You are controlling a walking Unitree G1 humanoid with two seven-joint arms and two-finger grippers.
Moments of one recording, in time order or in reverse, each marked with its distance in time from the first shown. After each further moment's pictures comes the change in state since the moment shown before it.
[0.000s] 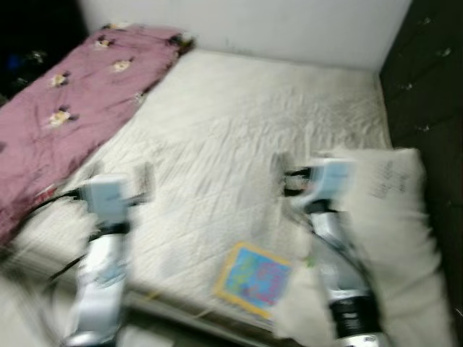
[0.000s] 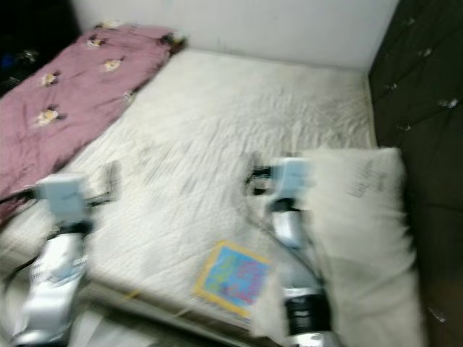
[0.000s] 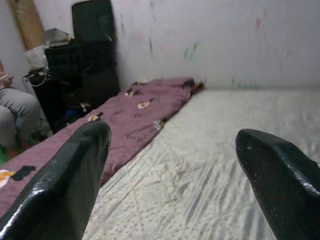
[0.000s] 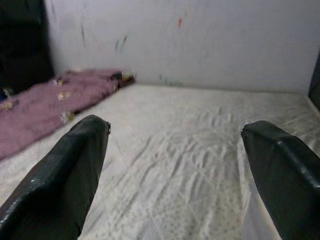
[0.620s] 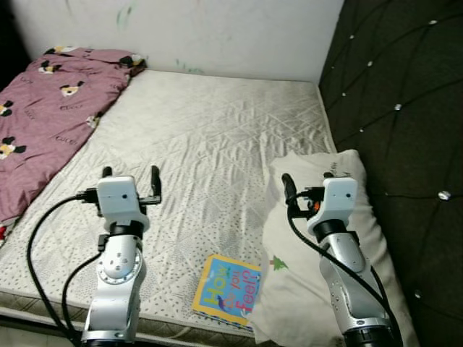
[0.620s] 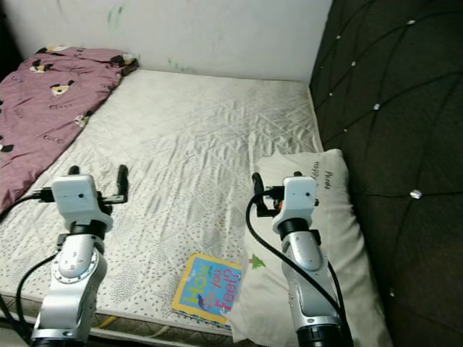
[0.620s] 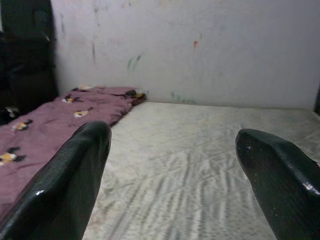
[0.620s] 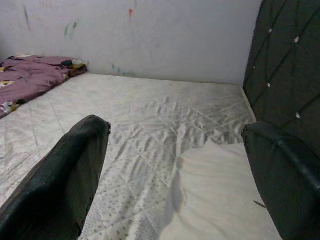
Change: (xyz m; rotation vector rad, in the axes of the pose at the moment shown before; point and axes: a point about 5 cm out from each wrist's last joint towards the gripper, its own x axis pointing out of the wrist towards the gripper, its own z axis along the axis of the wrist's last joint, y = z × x) left arm 0.002 -0.031 0.007 -0.122 0.000 -0.081; right arm -0.033 -0.029 -0.016 -0.044 0.112 -0.055
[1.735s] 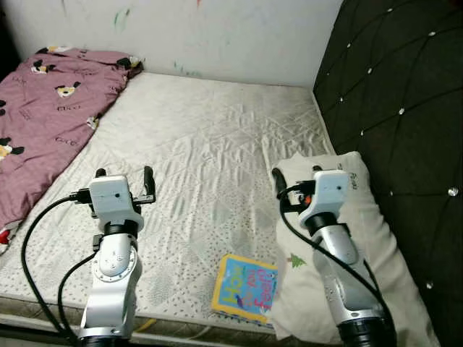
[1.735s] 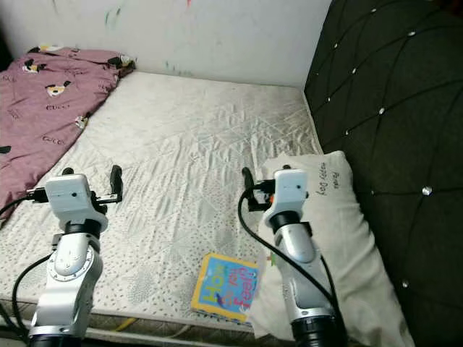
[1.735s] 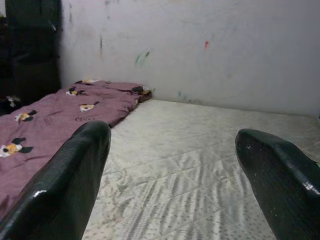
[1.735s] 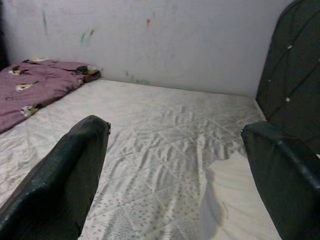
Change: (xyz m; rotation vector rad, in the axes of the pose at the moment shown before) left arm 0.003 0.005 -0.004 -0.018 0.019 0.022; right arm 0.009 0.010 0.008 0.010 -0.016 0.052
